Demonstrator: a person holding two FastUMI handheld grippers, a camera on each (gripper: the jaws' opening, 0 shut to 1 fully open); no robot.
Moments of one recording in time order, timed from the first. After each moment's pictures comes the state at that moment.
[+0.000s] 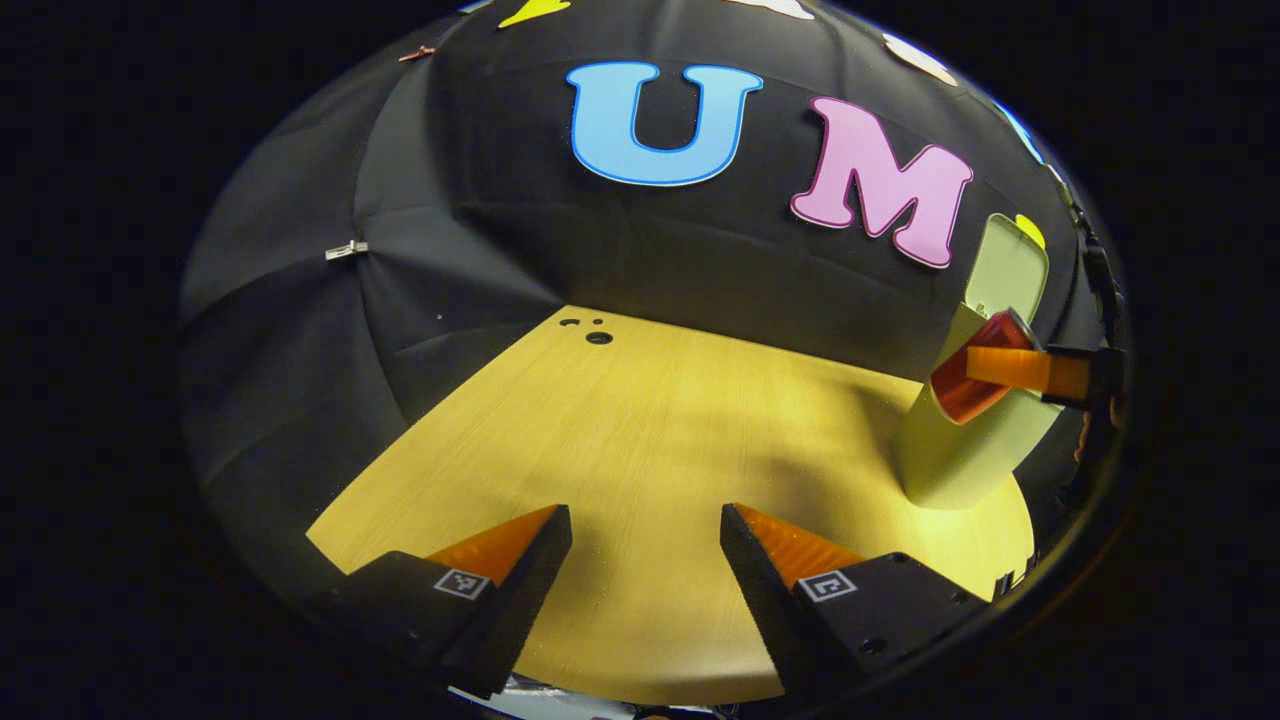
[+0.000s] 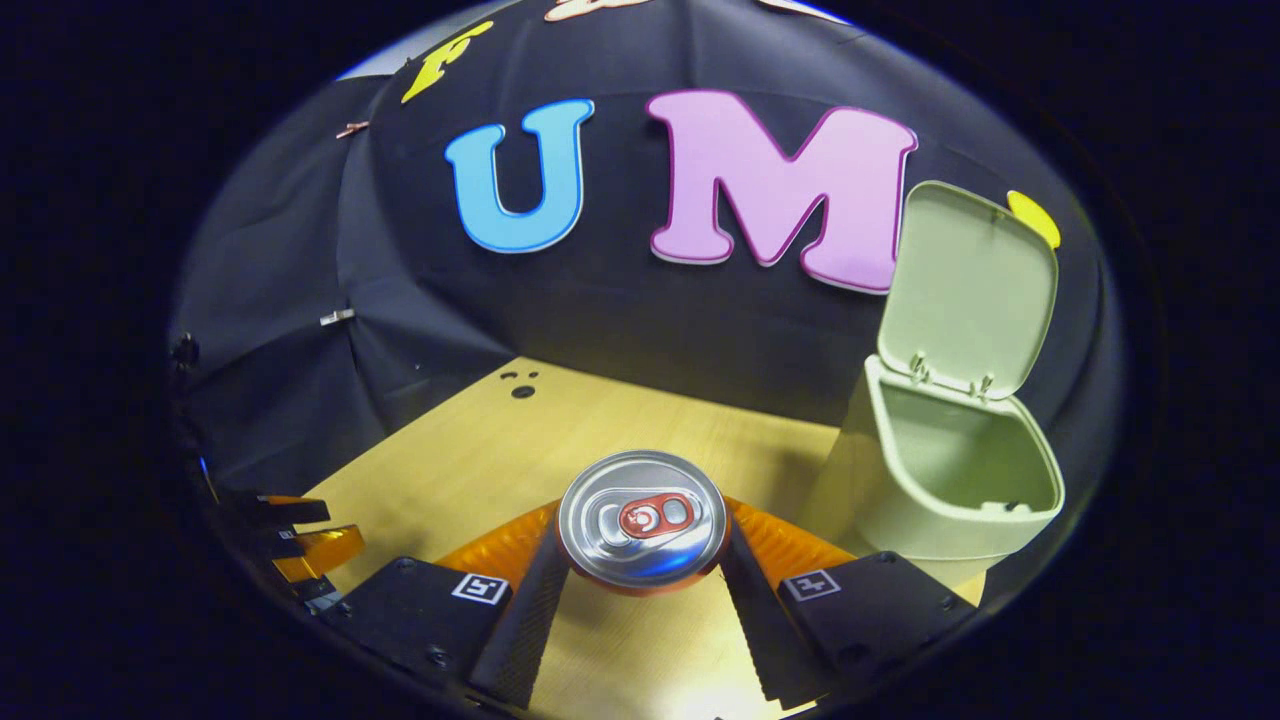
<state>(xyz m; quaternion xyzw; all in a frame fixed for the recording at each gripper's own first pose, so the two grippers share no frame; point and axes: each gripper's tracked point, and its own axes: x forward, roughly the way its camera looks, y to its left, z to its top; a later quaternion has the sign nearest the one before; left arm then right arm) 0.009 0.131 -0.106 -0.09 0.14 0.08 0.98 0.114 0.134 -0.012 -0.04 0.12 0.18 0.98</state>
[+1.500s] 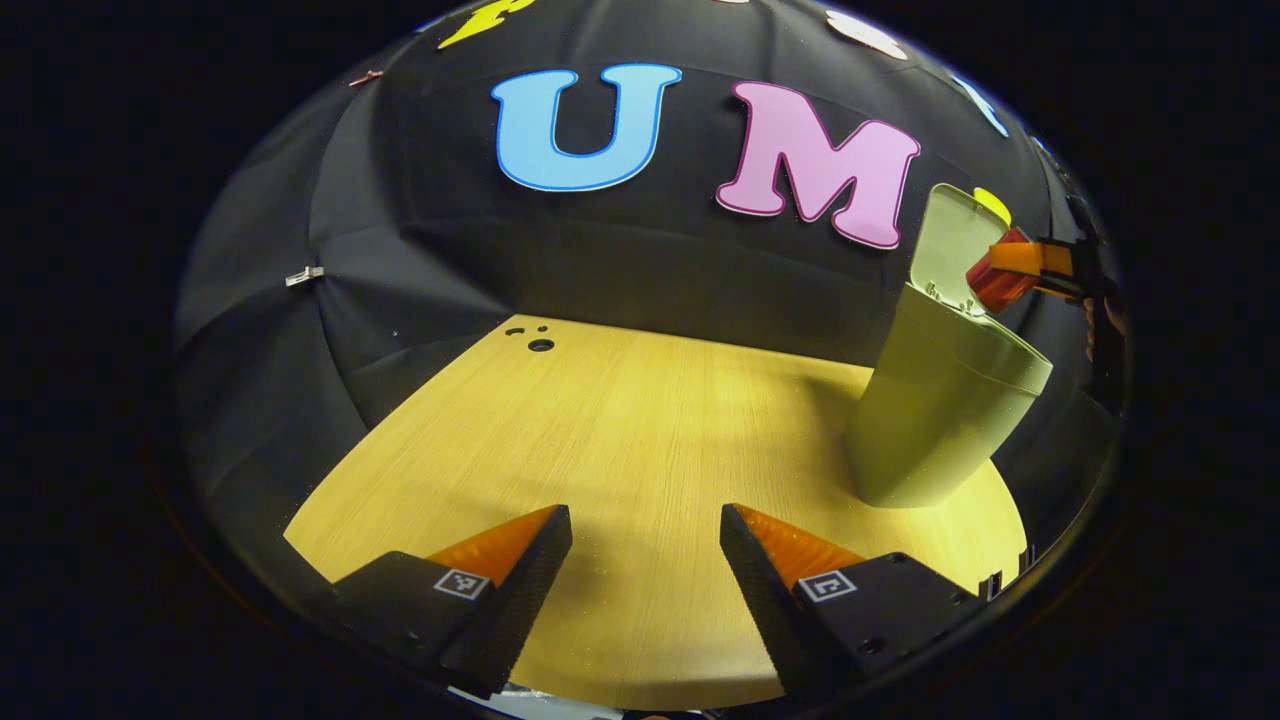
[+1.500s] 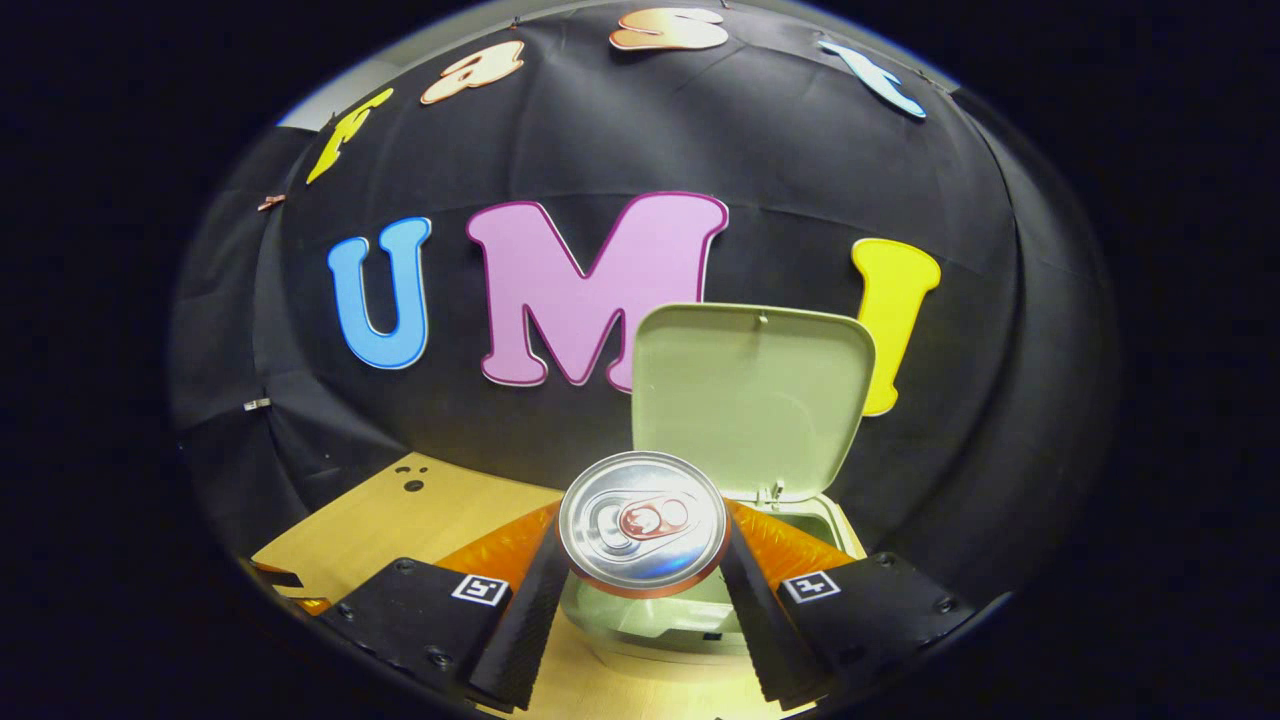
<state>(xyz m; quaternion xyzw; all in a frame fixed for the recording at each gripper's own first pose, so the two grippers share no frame) 0.023 0.046 -0.096 -0.06 0.15 0.06 0.99 0.157 -0.041 0.083 0.00 0.03 0.06 1.00</state>
